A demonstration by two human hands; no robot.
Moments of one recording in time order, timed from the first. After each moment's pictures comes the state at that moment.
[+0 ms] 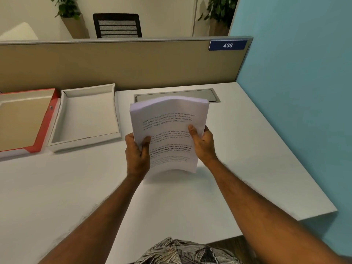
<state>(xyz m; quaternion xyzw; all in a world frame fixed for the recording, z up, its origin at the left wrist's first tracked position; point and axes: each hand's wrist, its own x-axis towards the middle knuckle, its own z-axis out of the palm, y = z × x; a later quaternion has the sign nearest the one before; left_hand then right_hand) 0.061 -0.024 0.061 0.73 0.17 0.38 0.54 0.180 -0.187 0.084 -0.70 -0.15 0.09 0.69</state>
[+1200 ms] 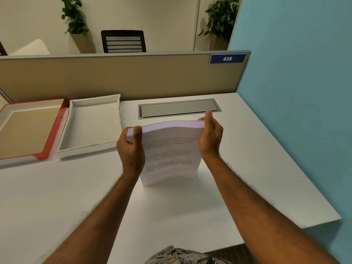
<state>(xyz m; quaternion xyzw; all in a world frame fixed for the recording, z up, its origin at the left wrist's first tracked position) 0.050 -0.019 0.137 0.68 0.20 0.44 0.55 0.165 -0.171 0.148 -0.70 -0.09 -0.07 0.70</state>
